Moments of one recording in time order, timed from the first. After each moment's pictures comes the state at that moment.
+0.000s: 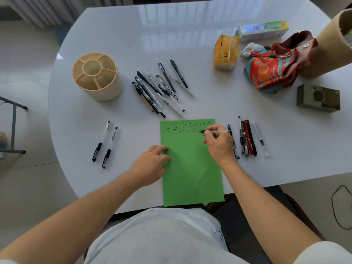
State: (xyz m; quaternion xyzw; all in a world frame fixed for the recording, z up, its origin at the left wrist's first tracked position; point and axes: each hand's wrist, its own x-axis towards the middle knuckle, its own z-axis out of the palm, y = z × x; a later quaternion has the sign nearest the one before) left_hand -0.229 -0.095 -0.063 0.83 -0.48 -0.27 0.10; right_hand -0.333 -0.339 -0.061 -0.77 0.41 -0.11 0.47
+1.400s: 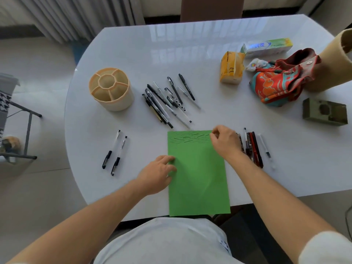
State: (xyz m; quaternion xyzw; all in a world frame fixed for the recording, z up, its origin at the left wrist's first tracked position) left_hand -0.228 -0.093 -0.060 0.82 -0.48 -0.30 0.10; right_hand -0.294 -0.375 -0.051 -0.91 0.33 0.04 0.26
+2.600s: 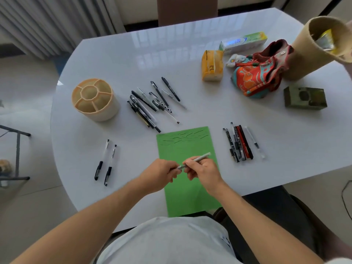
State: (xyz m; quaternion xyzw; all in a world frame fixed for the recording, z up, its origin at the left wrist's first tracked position) left_hand -0.230 -0.133 -0.022 0.79 -0.43 -0.40 0.20; right_hand -0.364 -0.278 -0.032 -0.55 0.37 -0.01 0.75
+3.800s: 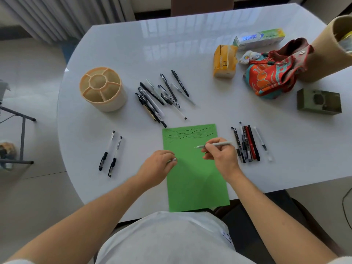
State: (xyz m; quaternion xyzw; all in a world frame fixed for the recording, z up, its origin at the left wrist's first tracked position) left_hand -0.222 -0.111 -0.058 0.84 -0.42 -0.25 0.23; right_hand -0.353 -0.327 -0.040 -0.61 0.40 -0.09 0.68
